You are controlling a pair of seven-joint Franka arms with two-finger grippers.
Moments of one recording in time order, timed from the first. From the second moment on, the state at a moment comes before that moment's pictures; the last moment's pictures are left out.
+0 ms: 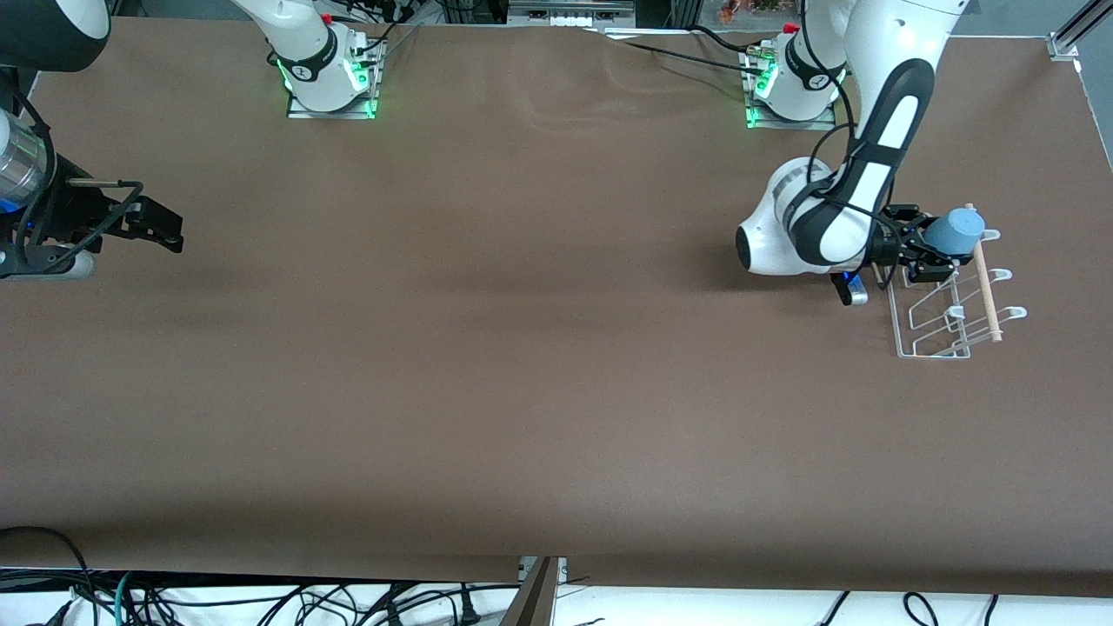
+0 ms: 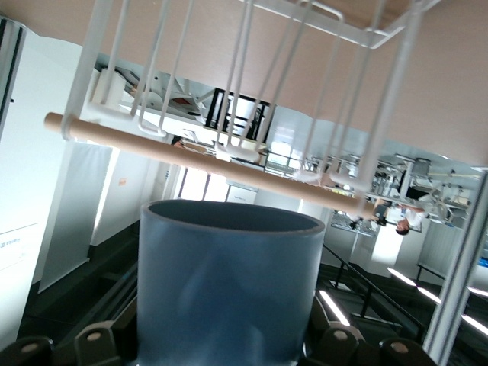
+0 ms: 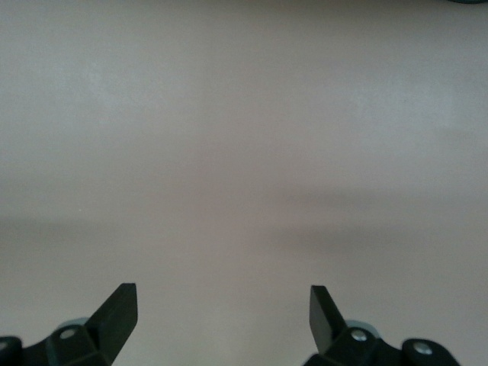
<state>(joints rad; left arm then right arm) -0.23 0.39 -0.08 -2.18 1.23 1.39 0.24 0.02 0.16 0.07 -1.42 -0.08 1.54 0.05</state>
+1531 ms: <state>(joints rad) -0.12 0.37 -0.09 -2.25 1.30 1.54 0.16 0.02 0.17 0.07 -1.43 -0.08 1.54 0.03</state>
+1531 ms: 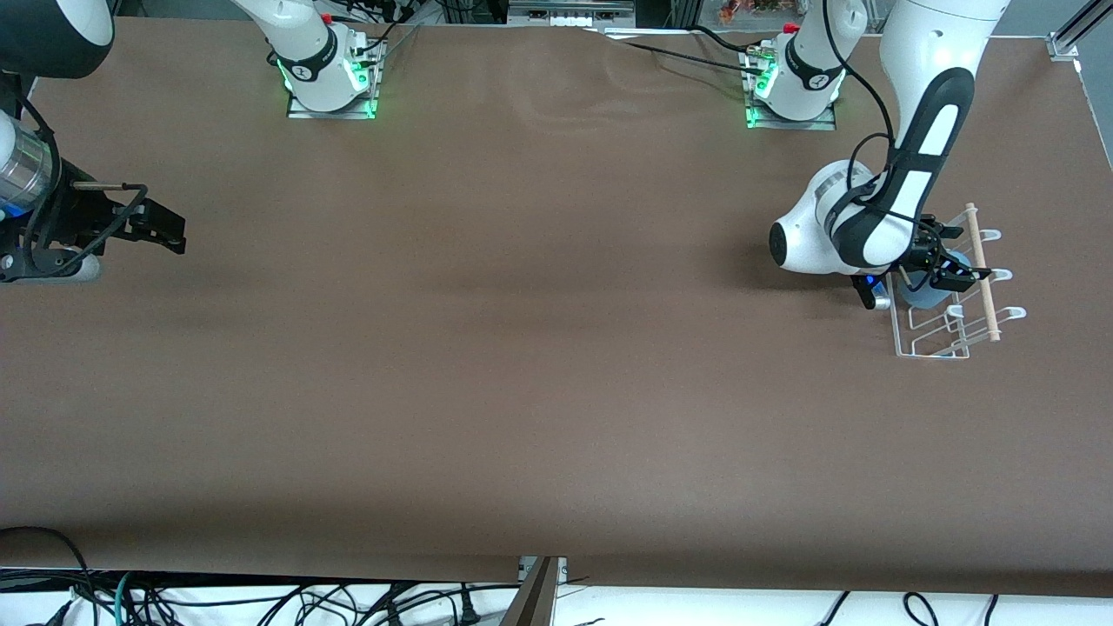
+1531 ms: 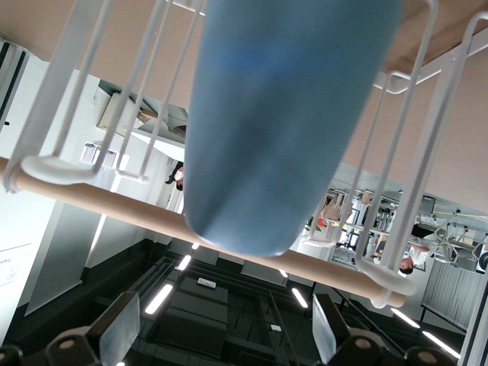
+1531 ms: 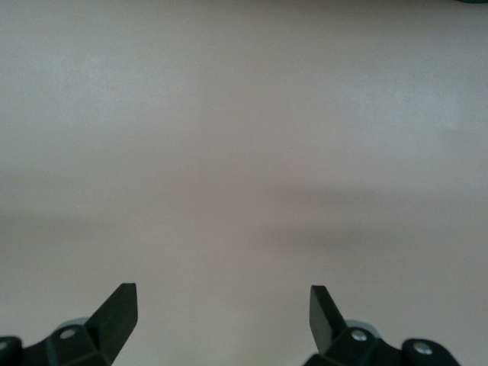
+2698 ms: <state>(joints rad) -0.11 0.34 -0.08 -1.71 0.41 1.42 0.15 0.02 0.17 0.07 -1.43 -0.08 1.54 0.03</state>
